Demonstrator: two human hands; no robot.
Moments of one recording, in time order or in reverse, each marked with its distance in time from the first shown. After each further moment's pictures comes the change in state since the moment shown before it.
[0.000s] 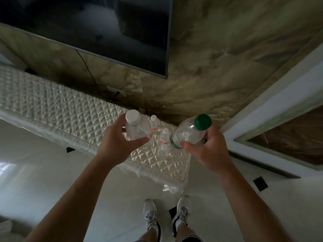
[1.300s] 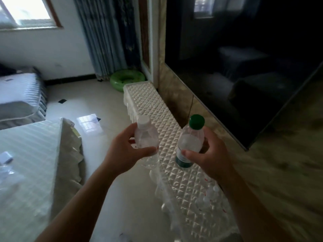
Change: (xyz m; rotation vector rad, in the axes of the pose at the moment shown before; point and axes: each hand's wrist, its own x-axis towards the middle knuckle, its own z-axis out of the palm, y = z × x) left_hand -0.178 0.090 -0.135 -0.070 0.723 -0.188; right_hand -0.007 -0.175 0.064 -0.009 -0.710 -0.529
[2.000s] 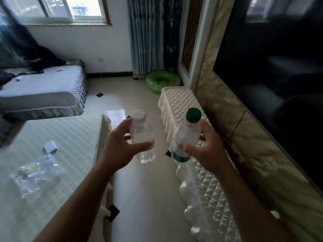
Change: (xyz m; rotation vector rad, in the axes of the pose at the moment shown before) left_hand 0.069 -0.127 -0.213 0.012 0.270 -0.092; right_hand 0.158 -0.077 0.232 0.061 -0.154 -0.161
